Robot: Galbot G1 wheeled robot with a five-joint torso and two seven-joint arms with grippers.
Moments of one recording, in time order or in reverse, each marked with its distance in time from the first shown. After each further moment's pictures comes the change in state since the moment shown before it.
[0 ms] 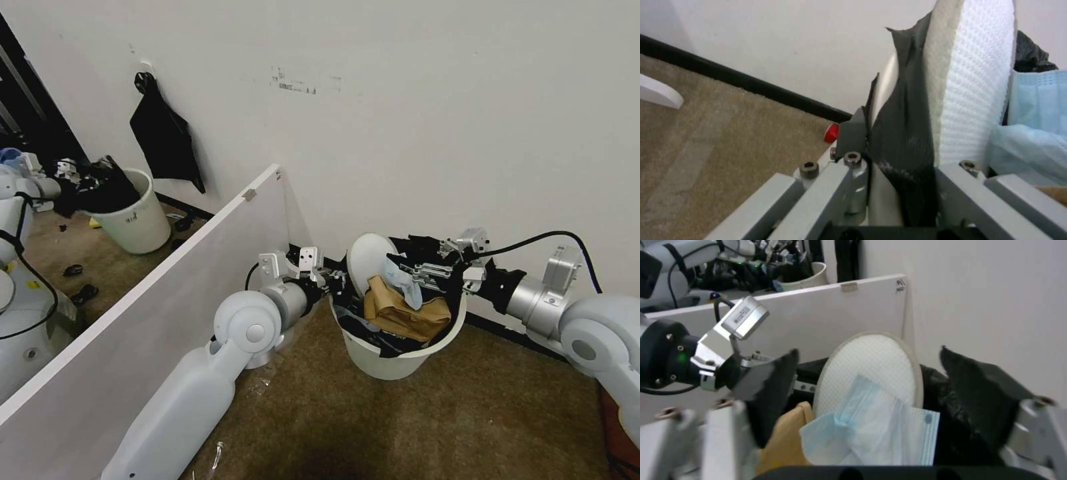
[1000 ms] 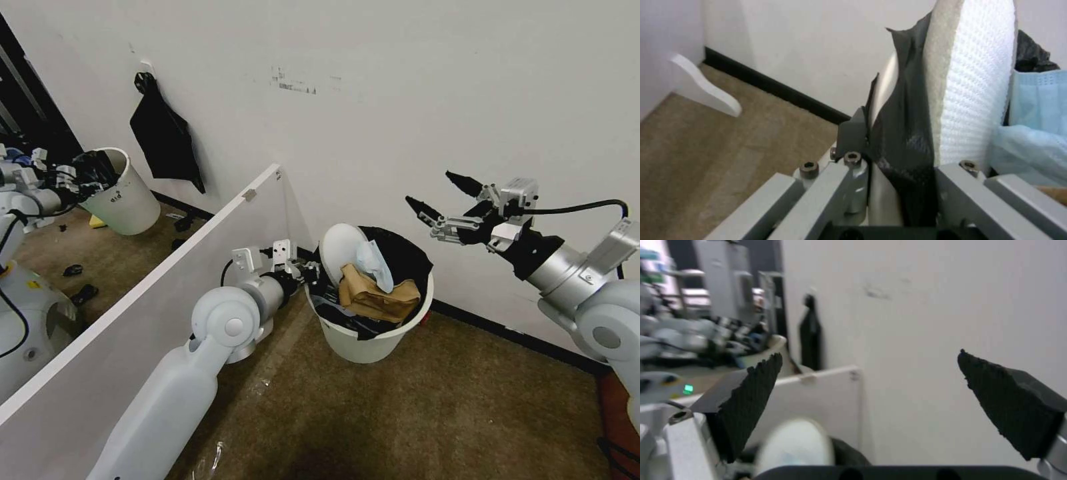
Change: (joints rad) left arm 0.045 0.027 -0.120 -0.010 0.010 -0.009 -0.033; right arm 0.051 0.074 0.076 0.018 0.015 0.143 0.137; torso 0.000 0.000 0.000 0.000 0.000
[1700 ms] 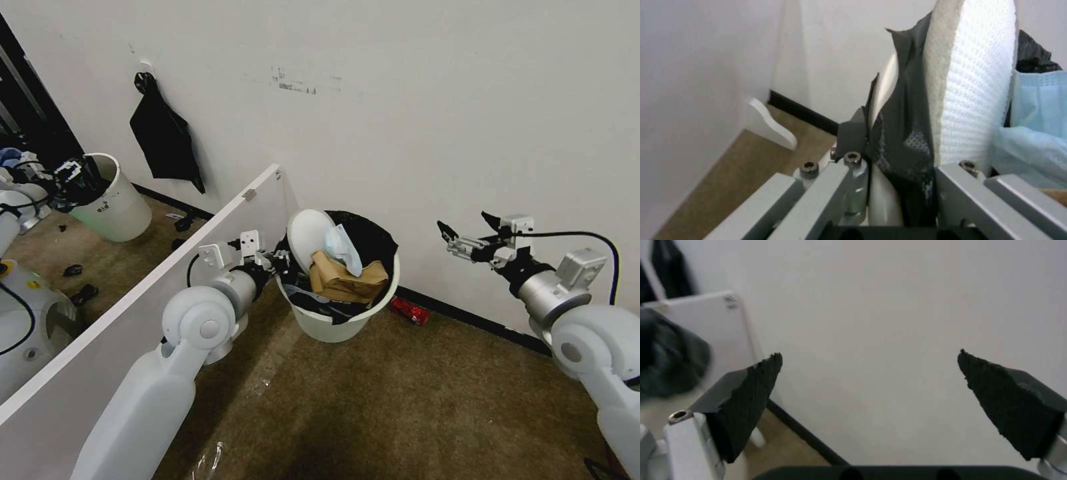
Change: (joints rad) left arm 0.057 0.038 -0.106 -0.053 0.123 -0.026 0.016; right arm -0.102 0.077 -0.052 -0.123 -0.193 0.000 0.257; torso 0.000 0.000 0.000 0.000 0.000
